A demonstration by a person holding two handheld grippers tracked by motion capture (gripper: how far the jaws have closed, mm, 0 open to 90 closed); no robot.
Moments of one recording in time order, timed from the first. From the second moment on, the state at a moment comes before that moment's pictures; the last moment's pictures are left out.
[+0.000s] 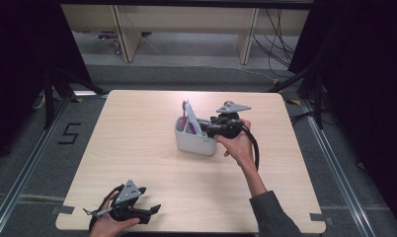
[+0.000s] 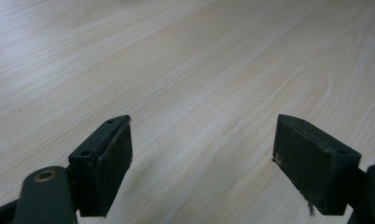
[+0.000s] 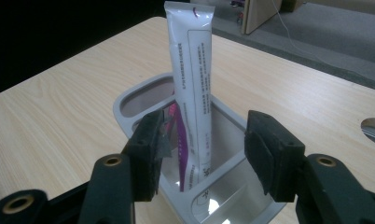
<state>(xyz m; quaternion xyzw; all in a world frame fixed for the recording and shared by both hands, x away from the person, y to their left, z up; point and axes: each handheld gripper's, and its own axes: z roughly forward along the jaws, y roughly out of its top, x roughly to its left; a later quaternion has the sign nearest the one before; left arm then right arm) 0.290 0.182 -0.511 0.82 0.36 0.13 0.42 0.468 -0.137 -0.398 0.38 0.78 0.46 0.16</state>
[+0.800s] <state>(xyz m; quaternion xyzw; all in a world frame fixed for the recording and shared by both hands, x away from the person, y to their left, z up) 0.289 0.182 -0.511 0.83 0.36 0.12 0.42 0.455 -0.150 -0.397 0.38 0.79 0.45 0.18</state>
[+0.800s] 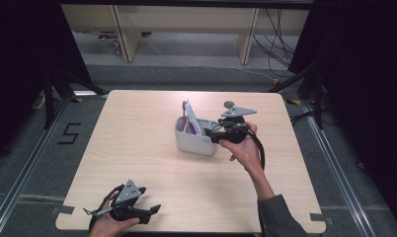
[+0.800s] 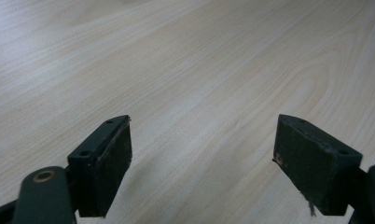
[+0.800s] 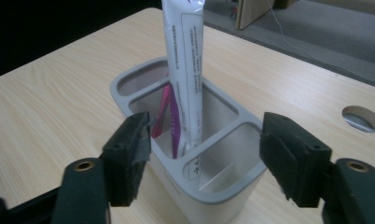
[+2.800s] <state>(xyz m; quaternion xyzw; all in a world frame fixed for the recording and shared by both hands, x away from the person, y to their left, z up) 0.291 0.183 -0.512 0.82 0.37 0.13 0.43 0.416 -0.188 -0.409 0.40 0.79 0.44 0.17</state>
